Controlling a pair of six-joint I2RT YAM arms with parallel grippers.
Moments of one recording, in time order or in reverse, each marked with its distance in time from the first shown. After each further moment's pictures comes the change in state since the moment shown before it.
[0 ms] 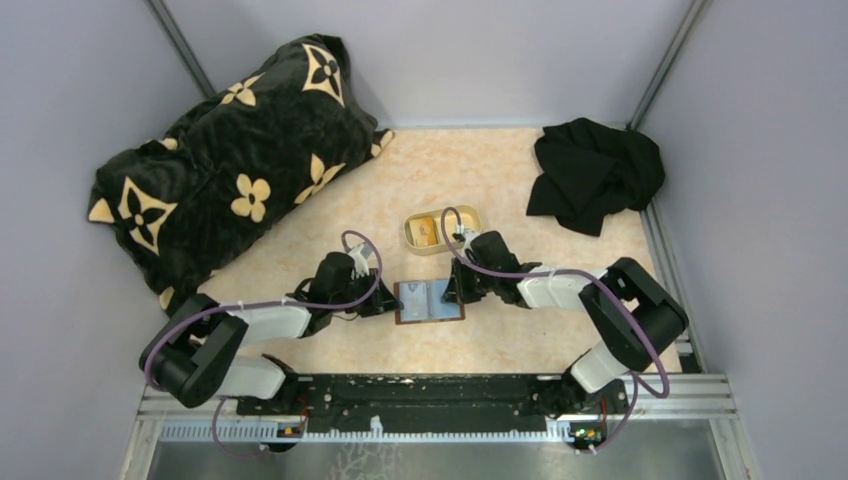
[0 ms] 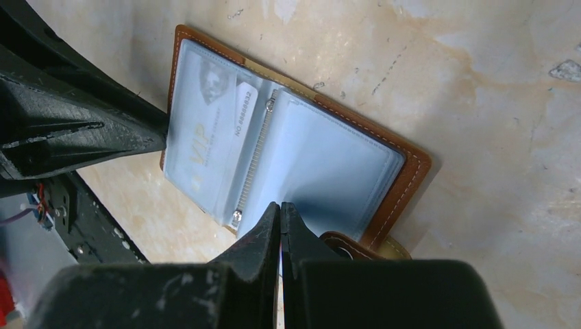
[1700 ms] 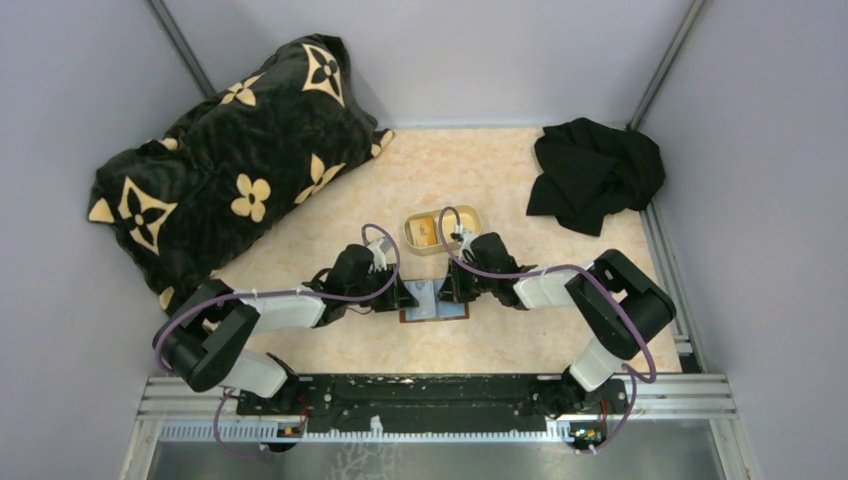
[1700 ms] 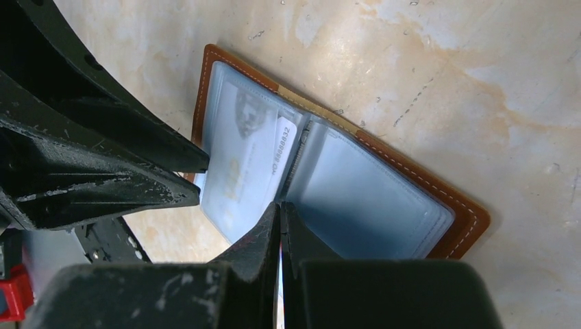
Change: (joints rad) left arm -0.104 0.071 0.124 -0.065 -0.030 -0.012; right arm -0.002 0.082 -0.027 0.187 -0.059 0.040
